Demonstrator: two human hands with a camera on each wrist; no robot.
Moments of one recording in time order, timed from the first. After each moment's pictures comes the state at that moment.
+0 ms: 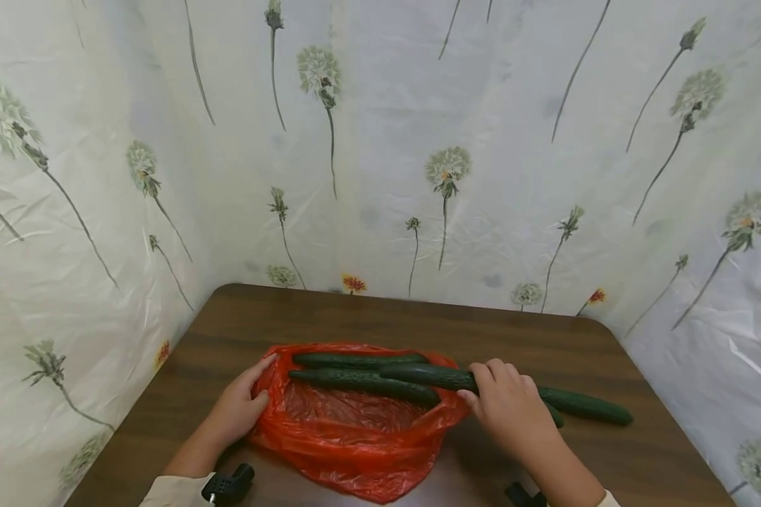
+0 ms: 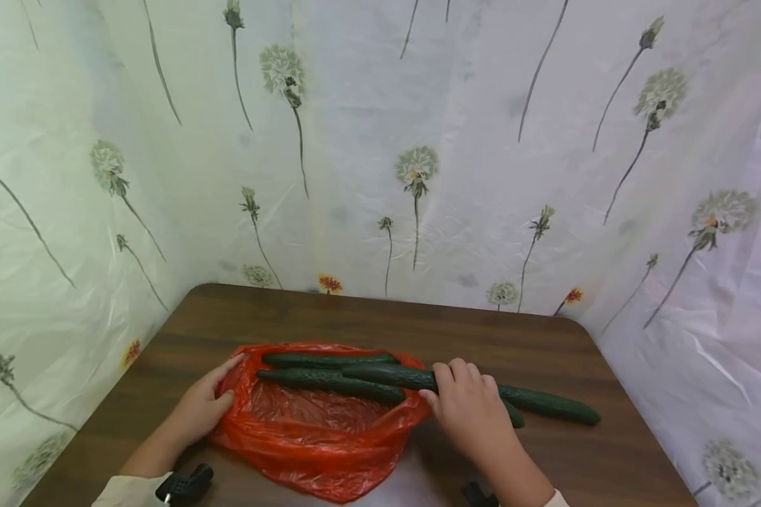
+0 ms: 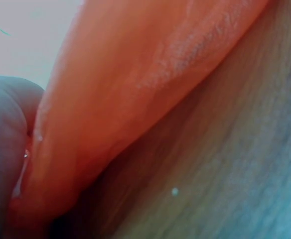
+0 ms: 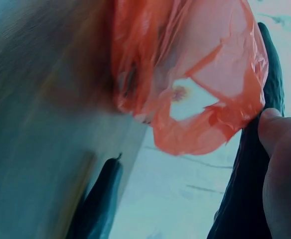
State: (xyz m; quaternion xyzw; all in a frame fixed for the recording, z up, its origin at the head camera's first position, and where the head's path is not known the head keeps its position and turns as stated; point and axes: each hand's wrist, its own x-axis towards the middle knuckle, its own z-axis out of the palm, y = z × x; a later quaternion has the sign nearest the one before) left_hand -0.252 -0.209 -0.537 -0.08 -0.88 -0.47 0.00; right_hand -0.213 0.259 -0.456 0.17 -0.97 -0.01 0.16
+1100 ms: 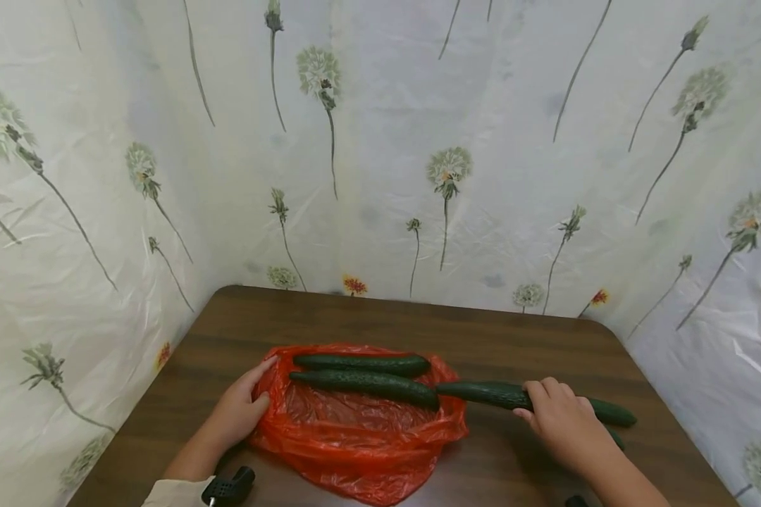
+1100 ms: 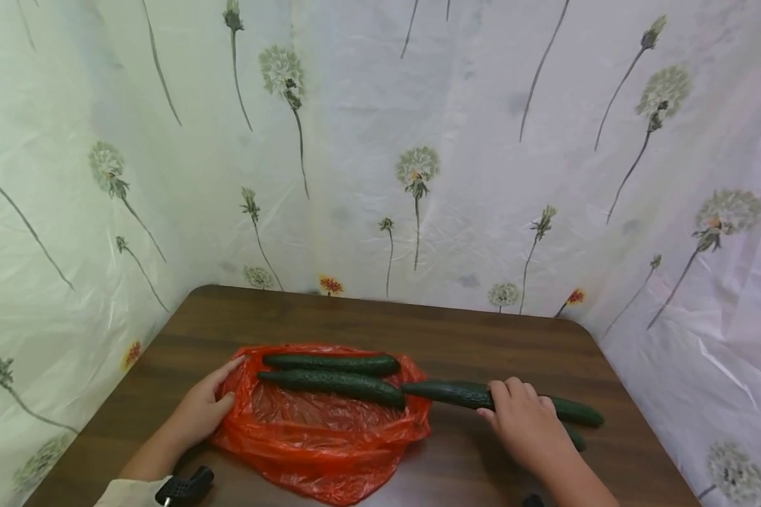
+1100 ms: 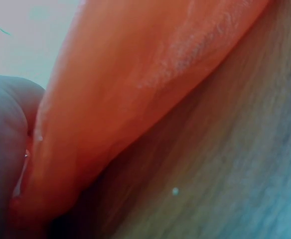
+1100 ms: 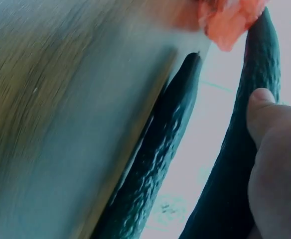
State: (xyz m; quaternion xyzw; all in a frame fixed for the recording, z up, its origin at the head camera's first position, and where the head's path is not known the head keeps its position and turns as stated) left_hand -0.252 -0.212 -0.537 -0.09 -0.88 -0.46 0.00; right_hand -0.211 0.349 -0.482 0.15 -0.98 -0.01 0.11
